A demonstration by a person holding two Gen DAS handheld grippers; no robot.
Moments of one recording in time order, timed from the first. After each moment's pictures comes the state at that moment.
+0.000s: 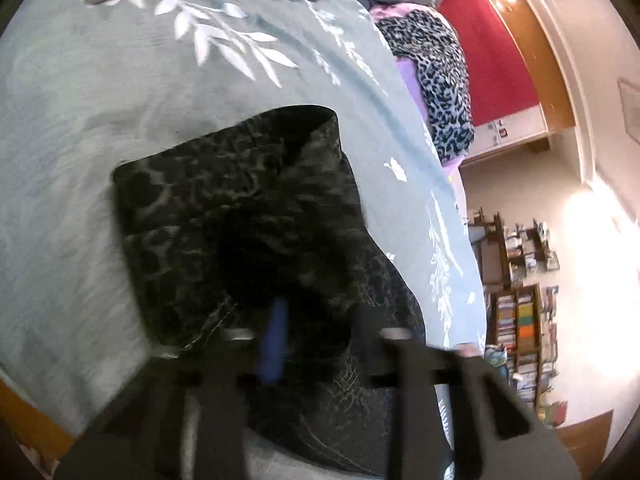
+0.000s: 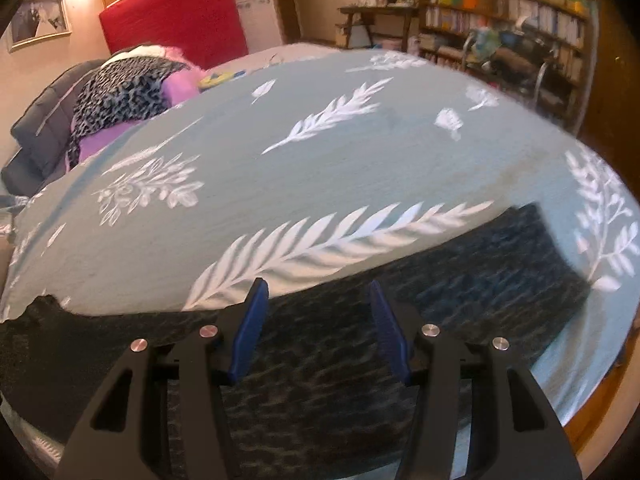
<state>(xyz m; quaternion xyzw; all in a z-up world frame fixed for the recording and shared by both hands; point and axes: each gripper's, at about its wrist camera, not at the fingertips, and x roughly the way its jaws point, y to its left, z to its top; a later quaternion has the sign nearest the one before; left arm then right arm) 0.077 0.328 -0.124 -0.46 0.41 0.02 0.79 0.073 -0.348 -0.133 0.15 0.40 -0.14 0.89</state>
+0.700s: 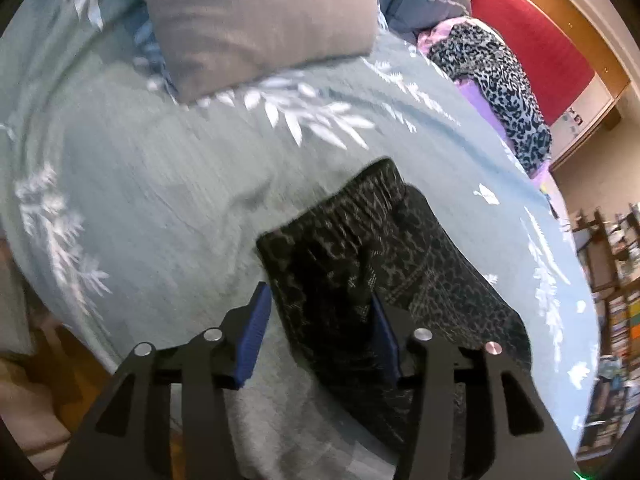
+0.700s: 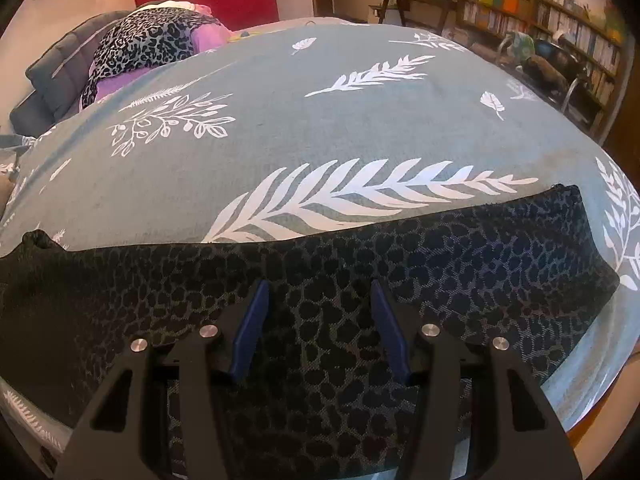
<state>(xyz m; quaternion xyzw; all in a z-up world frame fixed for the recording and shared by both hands) 0.045 0.324 -0.094 -0.28 0.42 0.22 0.84 0.076 -0.307 -0.168 0.10 0.45 -0.11 0.88</state>
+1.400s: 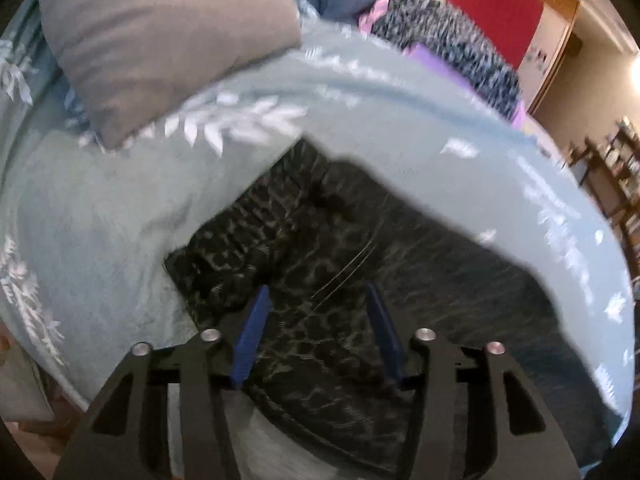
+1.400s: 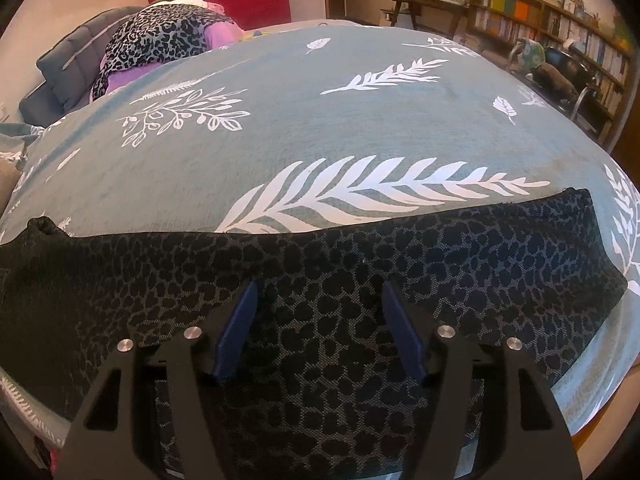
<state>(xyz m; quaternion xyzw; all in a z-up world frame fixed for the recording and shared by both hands) 0.091 0.284 -0.122 -0.17 0.45 0.16 0.86 0.074 -0.298 -0.175 0.08 0.44 -0.09 0.89</state>
